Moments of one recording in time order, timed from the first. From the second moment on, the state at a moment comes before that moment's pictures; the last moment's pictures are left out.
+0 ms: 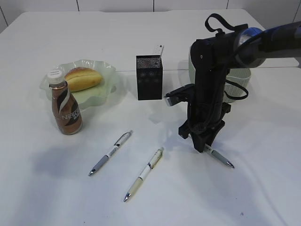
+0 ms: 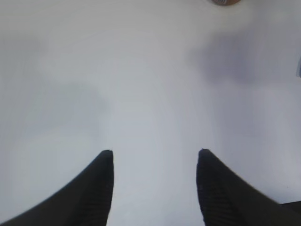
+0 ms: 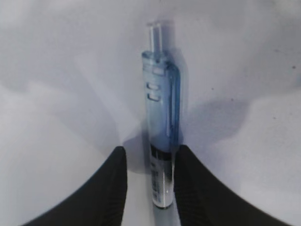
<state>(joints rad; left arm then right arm) -0.05 1.06 -0.94 0.08 1.07 0.01 0.34 2.26 -1.68 0.02 1.20 -0.26</state>
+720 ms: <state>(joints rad) -0.05 1.06 -0.94 0.10 1.06 0.01 0.34 2.27 -1.69 0.02 1.20 -0.26</state>
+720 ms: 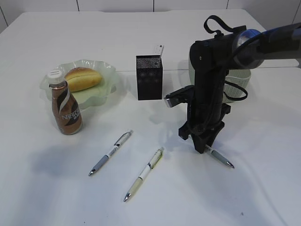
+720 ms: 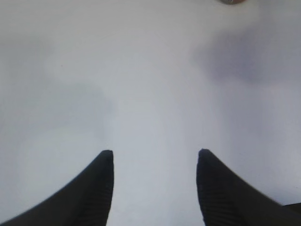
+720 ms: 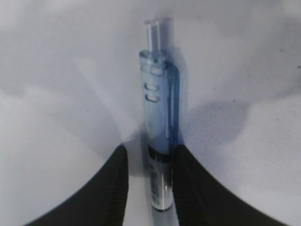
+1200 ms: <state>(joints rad) -0.05 1.06 -0.94 0.10 1.06 0.01 0.34 2.27 -1.69 0.02 1.20 -0.26</state>
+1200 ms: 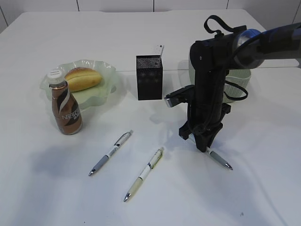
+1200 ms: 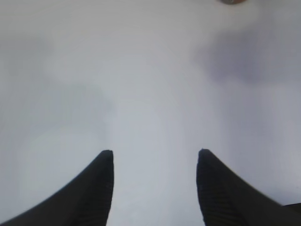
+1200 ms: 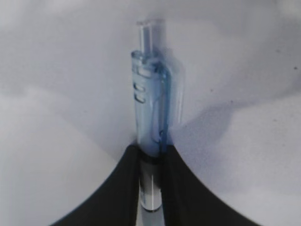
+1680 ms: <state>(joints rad) -0.05 1.06 -0.94 0.11 1.07 0.01 0.34 2.28 -1.78 0.05 1.21 -0.26</state>
